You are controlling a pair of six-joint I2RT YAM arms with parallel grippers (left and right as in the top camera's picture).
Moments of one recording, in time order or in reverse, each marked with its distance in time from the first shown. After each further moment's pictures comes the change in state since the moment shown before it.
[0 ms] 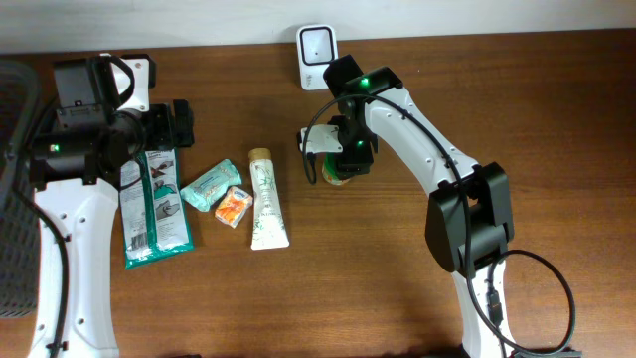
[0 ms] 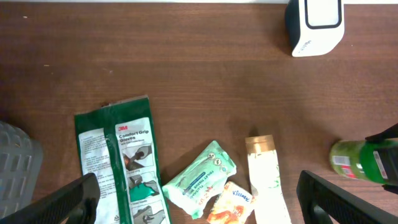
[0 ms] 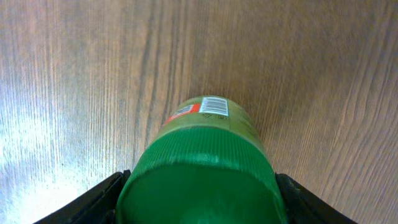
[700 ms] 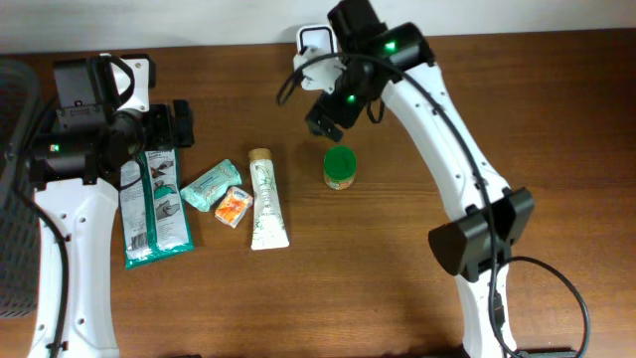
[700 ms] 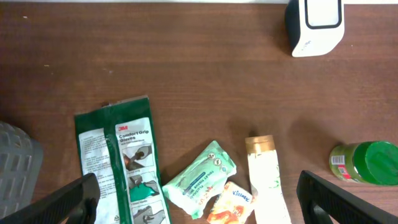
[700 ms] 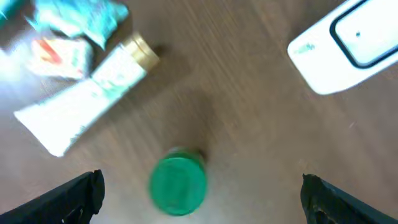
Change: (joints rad) left arm 0.000 0.000 0.000 0.000 0.000 0.000; right arm 0.000 -0.027 0.438 -0.155 -0.044 0.771
